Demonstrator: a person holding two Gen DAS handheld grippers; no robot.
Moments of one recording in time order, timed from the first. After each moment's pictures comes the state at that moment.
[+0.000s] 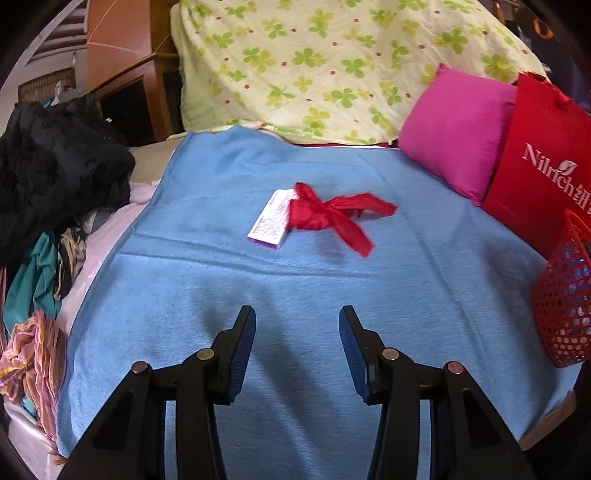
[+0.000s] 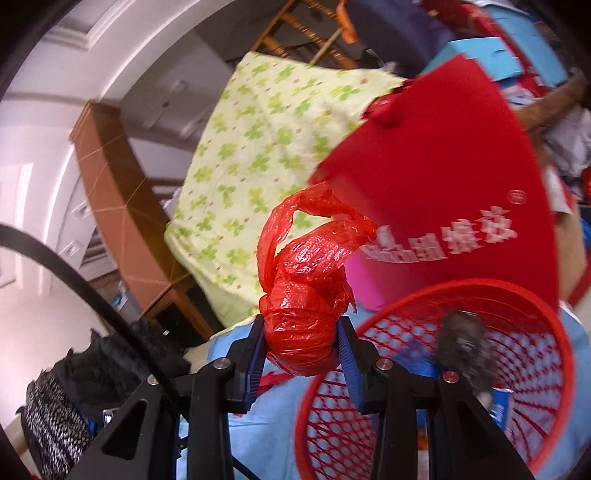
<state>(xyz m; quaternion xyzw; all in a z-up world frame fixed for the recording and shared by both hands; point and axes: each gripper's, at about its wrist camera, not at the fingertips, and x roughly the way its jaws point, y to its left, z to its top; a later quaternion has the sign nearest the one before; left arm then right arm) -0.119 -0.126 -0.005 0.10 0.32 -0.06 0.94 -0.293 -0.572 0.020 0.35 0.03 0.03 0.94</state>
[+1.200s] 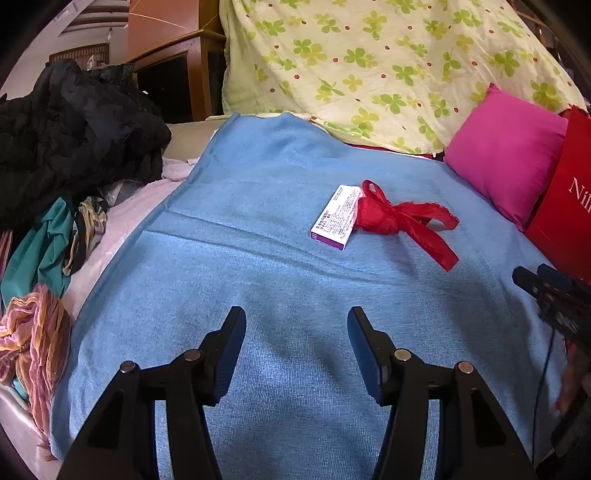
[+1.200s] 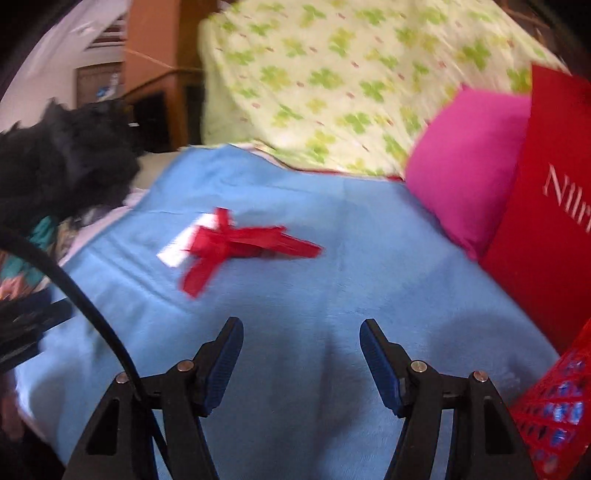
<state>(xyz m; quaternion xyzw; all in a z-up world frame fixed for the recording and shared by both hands) -0.085 -0.068 -0.020 0.06 0.32 -0.02 0.94 -0.078 -0.361 -0.026 0.04 0.29 0.03 0.96</state>
